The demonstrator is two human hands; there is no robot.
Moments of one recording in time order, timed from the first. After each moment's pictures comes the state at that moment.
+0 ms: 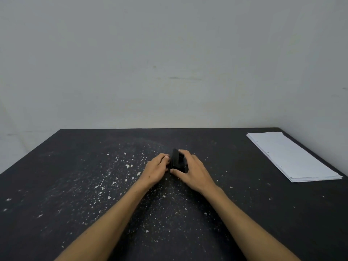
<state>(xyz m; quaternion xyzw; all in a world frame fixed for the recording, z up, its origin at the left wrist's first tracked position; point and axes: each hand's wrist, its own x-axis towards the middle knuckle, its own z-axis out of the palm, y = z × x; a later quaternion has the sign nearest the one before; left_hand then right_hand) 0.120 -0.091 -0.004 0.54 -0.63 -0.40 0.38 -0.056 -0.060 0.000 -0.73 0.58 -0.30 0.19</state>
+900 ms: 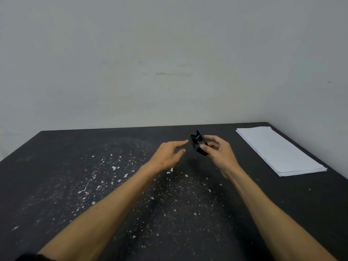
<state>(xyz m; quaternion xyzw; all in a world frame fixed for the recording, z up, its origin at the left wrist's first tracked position) 0.055 -0.117 0.038 0.45 -0.82 -0.20 0.27 -0.154 -0.078 0.032 -0.54 0.57 -0.53 0.33</state>
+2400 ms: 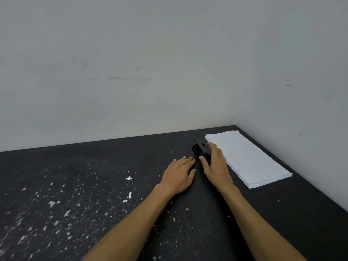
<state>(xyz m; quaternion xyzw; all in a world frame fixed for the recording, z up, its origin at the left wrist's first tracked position) -0.108 -0.164 -0.025 0.41 -0.90 -0.10 0.14 -0.273 -0.118 -0.019 -0.58 0.70 -0.42 0.08</state>
